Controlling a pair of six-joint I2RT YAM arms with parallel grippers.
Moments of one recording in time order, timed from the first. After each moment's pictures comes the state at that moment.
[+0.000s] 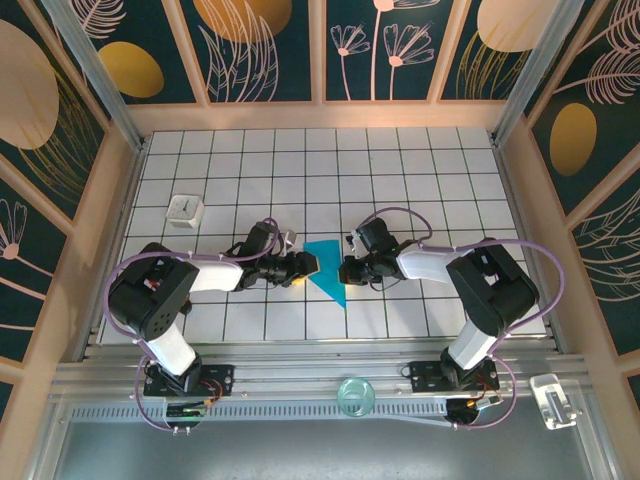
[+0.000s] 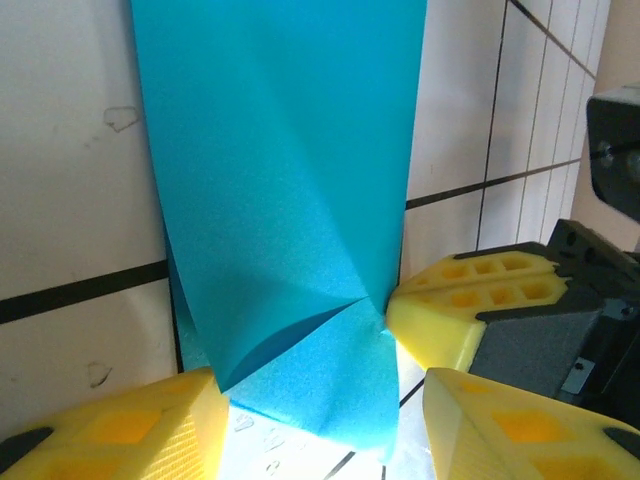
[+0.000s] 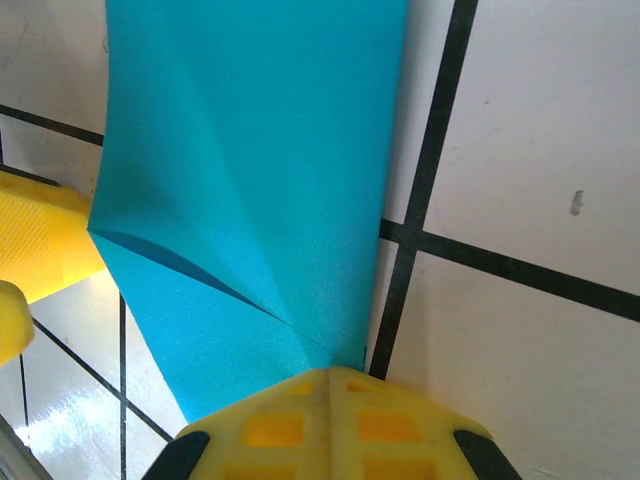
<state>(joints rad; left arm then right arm) -0.59 1.69 0.64 0.26 0.57 -0.96 0.63 1.66 0.74 -0.14 -0.41 0.55</state>
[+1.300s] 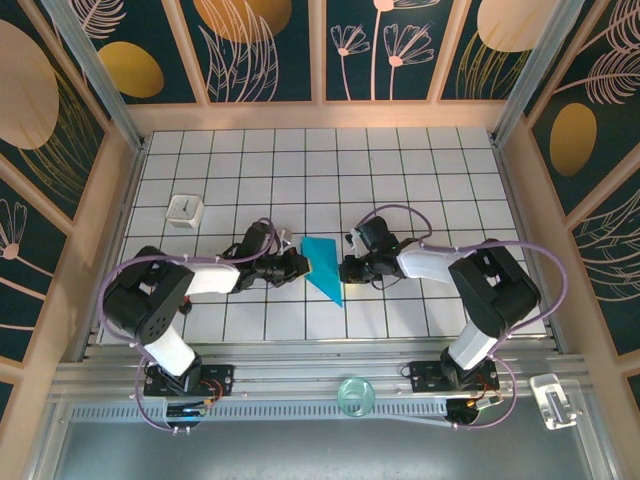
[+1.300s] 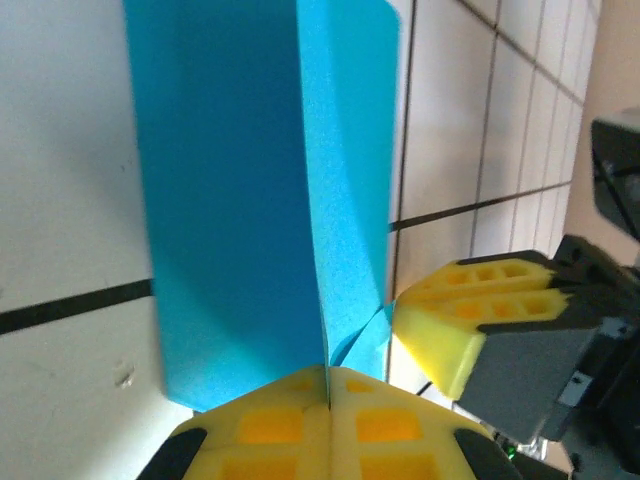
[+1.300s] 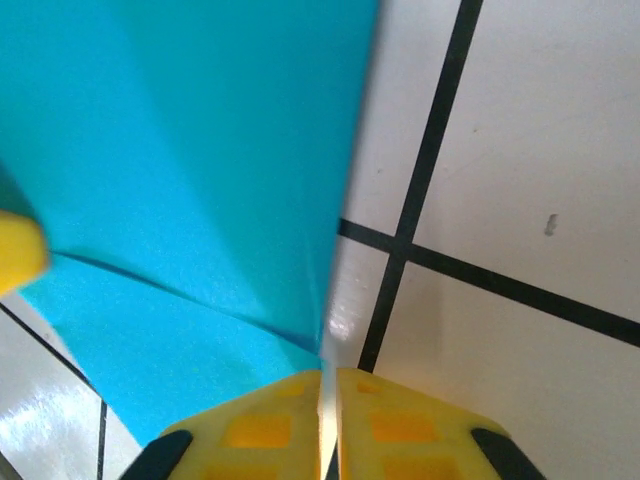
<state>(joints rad) -0.58 1.64 0.61 0.27 0.52 -0.99 0.63 1.63 0.76 -0.18 -0.38 0.47</state>
